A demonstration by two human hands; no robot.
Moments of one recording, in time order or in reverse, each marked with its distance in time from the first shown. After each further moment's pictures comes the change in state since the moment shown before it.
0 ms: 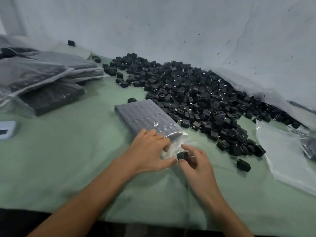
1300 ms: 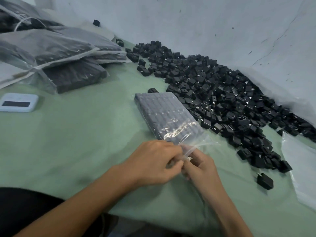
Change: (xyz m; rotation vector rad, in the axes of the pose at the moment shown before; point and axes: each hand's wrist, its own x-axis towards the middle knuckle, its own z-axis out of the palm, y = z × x) left_hand -0.044 0.007 -0.030 -0.300 0.034 -0.079; right_hand 0.017 -0.013 0.035 0.252 -0.315 0.038
